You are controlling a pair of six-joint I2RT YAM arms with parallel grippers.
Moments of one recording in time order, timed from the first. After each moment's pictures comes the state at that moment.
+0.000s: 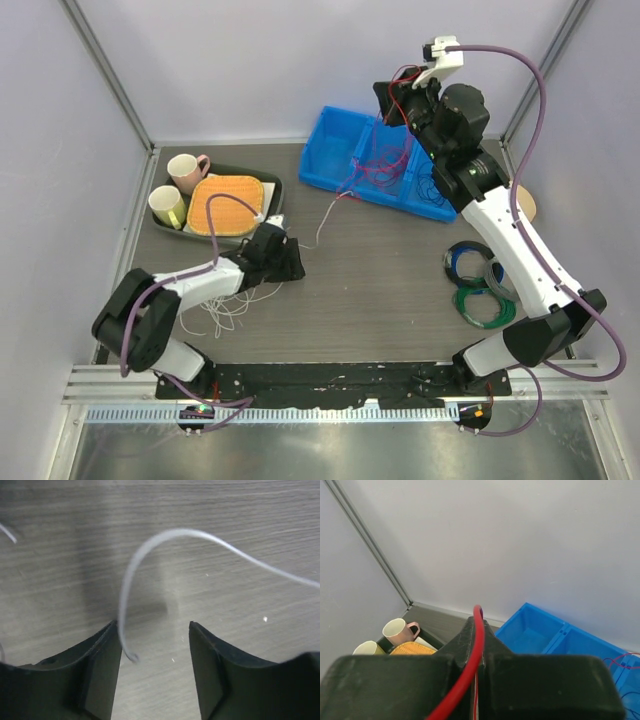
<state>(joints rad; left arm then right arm) -0.60 1.44 0.68 -0.07 -0.01 -0.63 0.46 1.47 1.70 -0.07 0.04 0.20</state>
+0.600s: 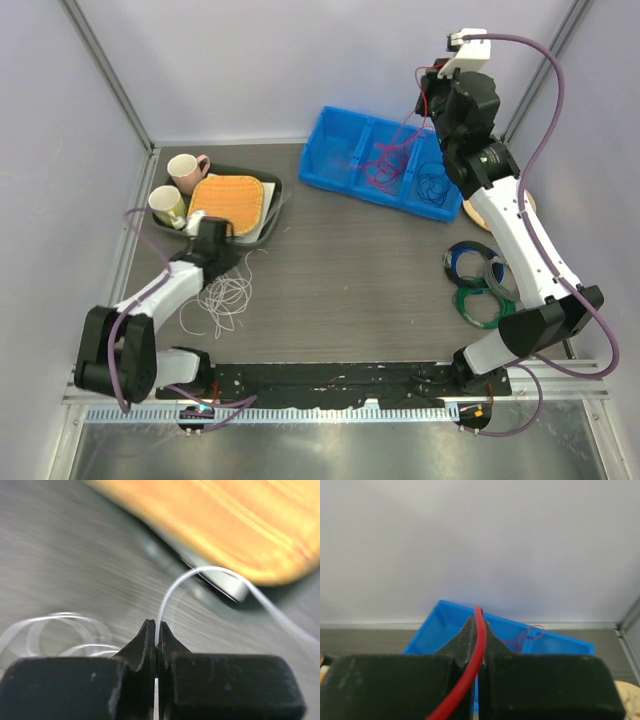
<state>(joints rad) -0.35 1.34 0.68 -0.24 -0.26 -0.74 0.38 1.50 1.76 -0.18 0.27 0.09</state>
